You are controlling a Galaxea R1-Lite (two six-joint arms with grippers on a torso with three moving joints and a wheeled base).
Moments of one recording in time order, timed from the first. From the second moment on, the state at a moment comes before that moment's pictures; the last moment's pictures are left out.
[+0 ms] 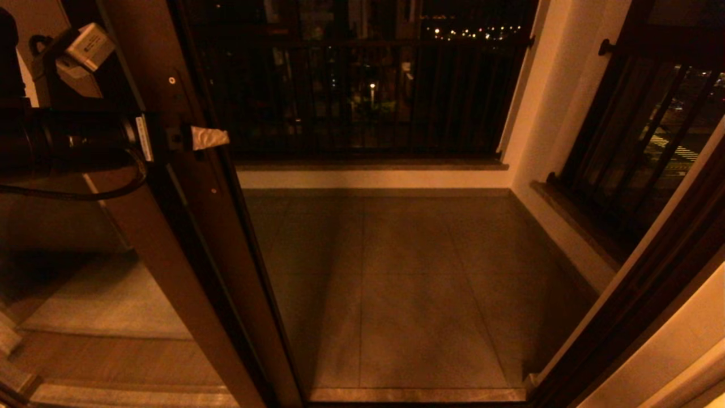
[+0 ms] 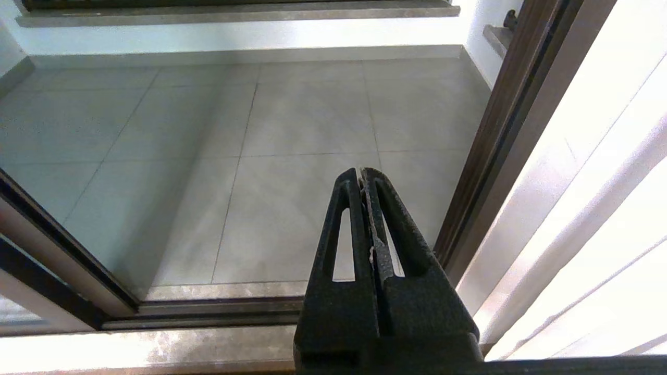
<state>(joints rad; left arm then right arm) -0.07 1.49 -1.30 0.01 -0.35 -0.05 0.00 0.00 -0.03 0.07 0.00 -0.01</state>
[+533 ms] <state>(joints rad) -0.07 1.55 -1.34 -0.01 -0.35 -0.05 0.00 0.00 -0.03 0.07 0.00 -0.01</state>
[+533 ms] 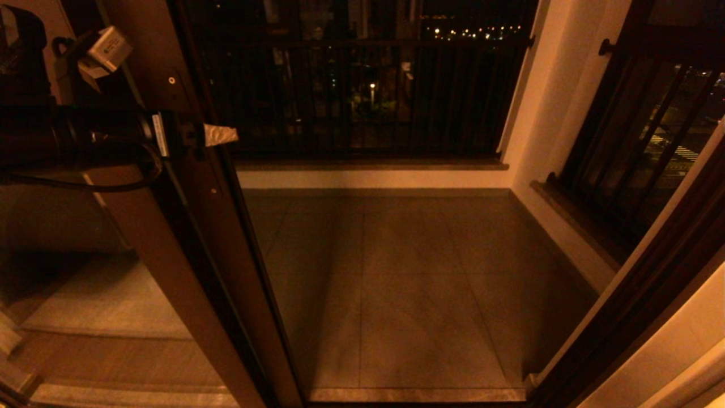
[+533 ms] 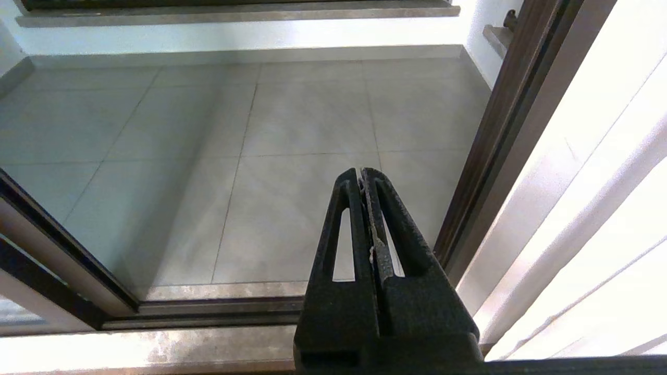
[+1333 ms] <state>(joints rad) -0.08 1.60 -1.35 -0.07 -0.40 -0.05 0.00 0.00 -0.03 0.08 0.00 -0.01</state>
